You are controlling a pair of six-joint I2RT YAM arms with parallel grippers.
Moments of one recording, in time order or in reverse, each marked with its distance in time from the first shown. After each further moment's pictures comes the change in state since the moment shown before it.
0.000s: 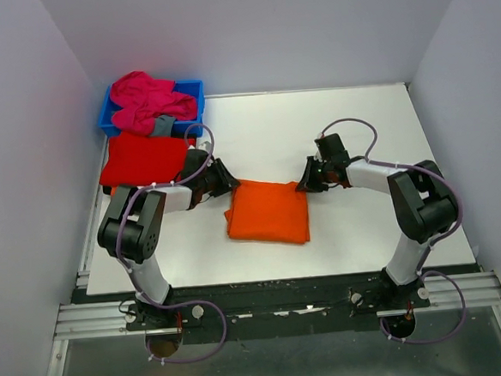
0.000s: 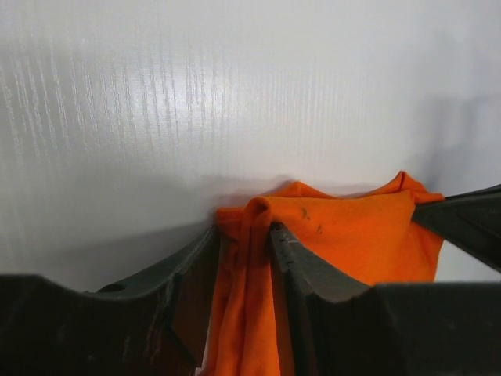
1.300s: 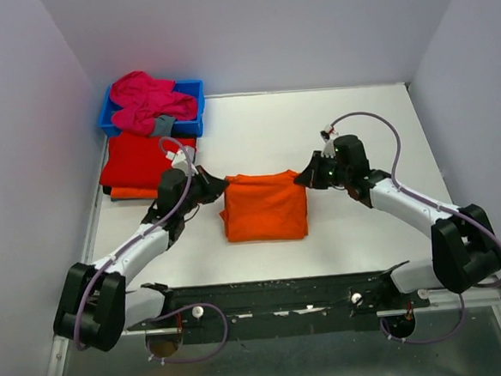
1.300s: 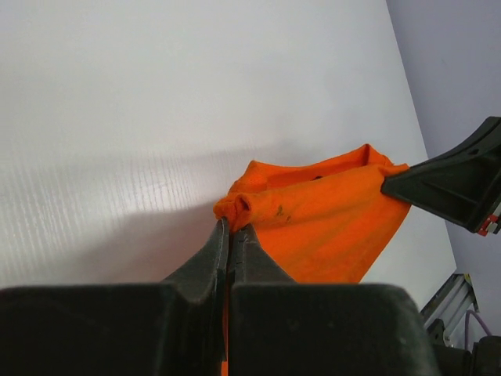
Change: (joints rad) left arm -0.020 -0.552 -0.330 0.147 -0.021 0.010; right arm 0.035 -0.386 -0.176 0.128 -0.095 -0.071
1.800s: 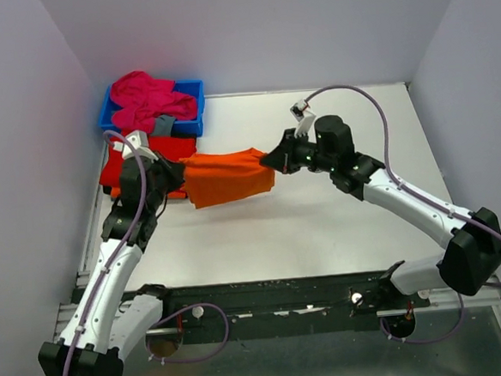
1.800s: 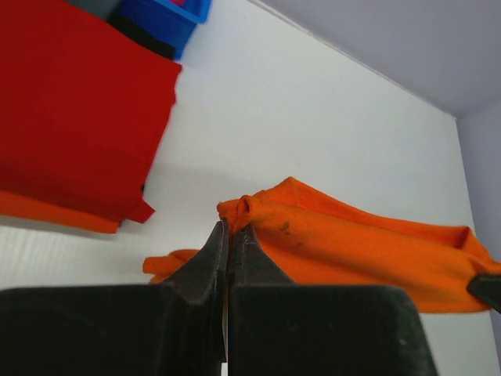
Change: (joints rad) left arm 0.083 -0.350 0.290 -0.643 -0.311 0.064; right arm 0.219 -0.039 0.255 -0.024 0.002 -0.004
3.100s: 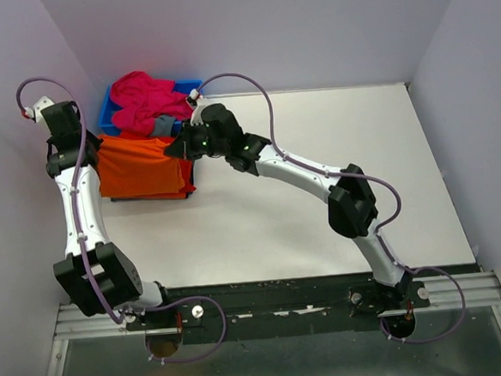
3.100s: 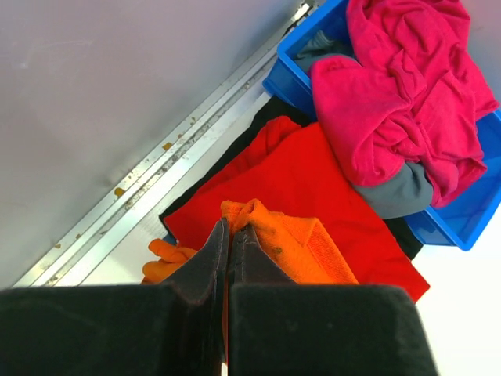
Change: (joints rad) left arm 0.615 0.511 0.590 -0.261 -0.137 0.211; right arm 0.299 0.869 1.014 -0.026 0.109 0.132
